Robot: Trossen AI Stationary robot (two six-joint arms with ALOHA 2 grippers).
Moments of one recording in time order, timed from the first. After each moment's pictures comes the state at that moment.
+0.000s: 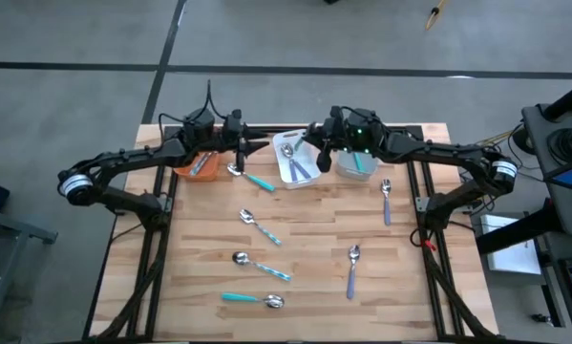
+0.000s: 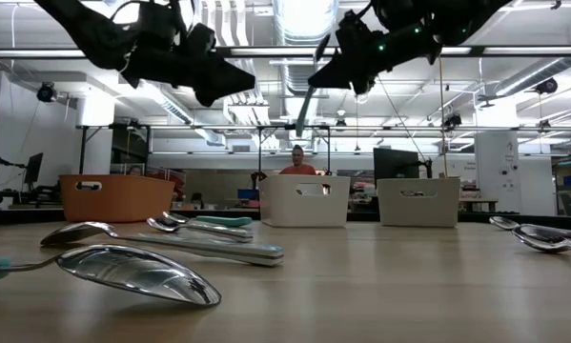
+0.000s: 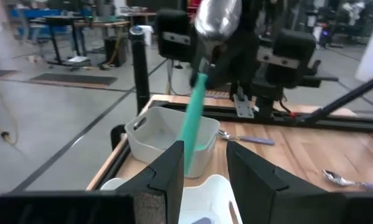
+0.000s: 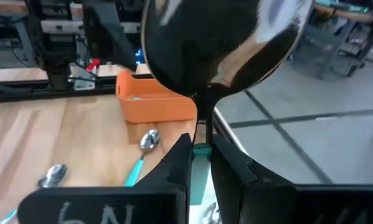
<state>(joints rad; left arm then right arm) 0.64 1.31 0.72 0.49 0.52 0.06 -0.46 1.42 0.99 0.20 -0.16 -0.16</state>
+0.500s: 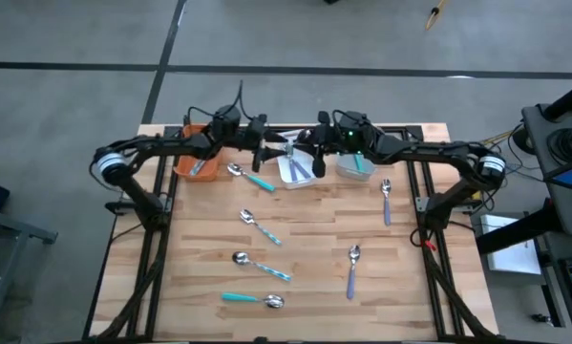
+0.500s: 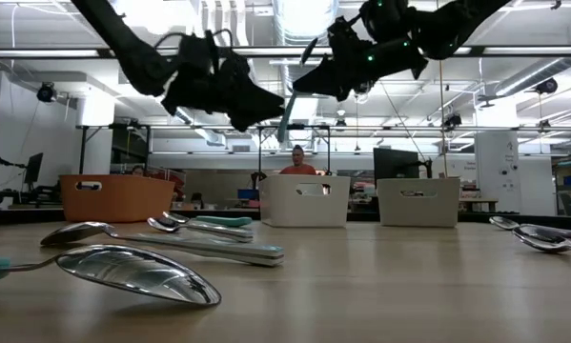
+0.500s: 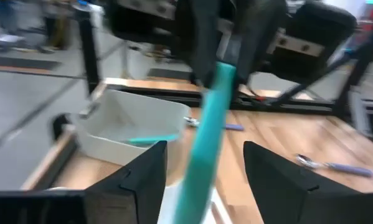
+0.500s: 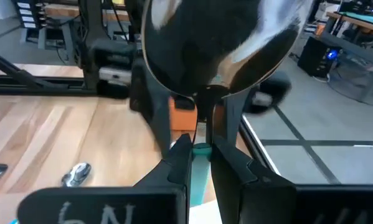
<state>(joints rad) 0.63 1.64 0.88 0.58 0.72 0.05 -0.46 1.53 1.00 0.33 -0.30 -0.20</state>
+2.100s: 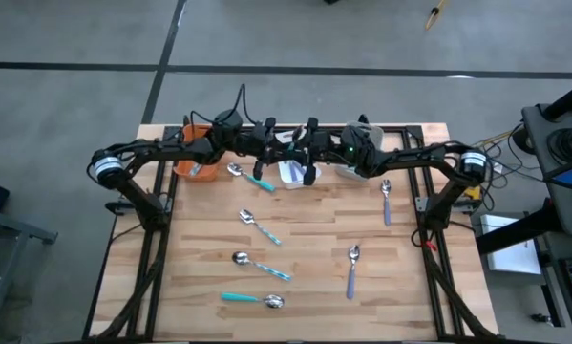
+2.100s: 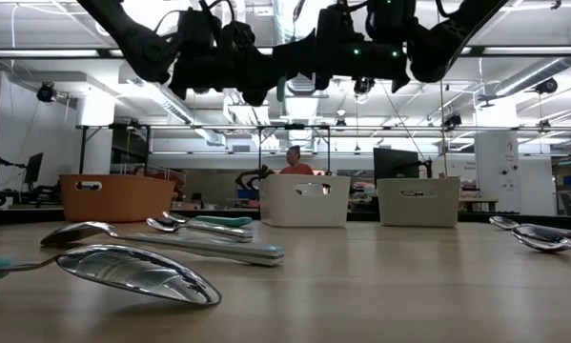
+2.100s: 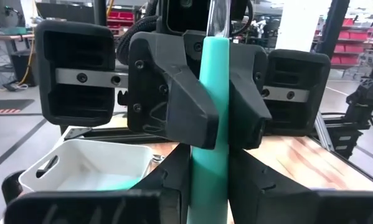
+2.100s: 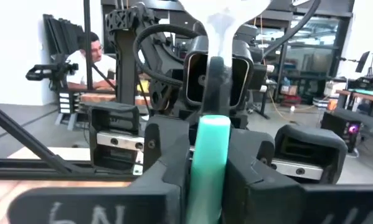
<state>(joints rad) 0.52 1.60 0.90 0.66 0.72 0.00 -0.36 1.67 0.94 0.90 -0.31 -0.05</state>
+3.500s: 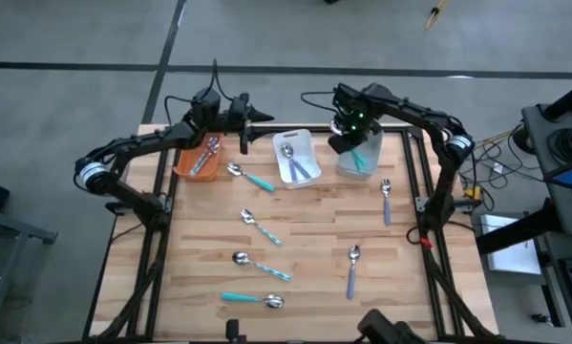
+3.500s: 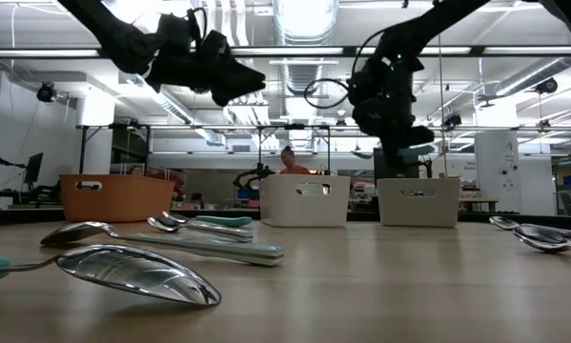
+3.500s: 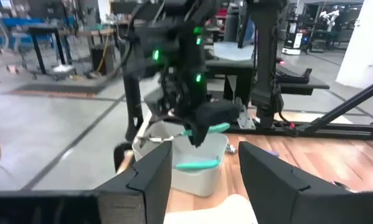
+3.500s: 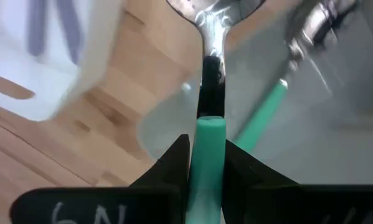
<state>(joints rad) 0.76 1.46 0.91 0.47 0.70 0.07 -0.77 1.83 1.57 -1.24 -0.22 0.19</state>
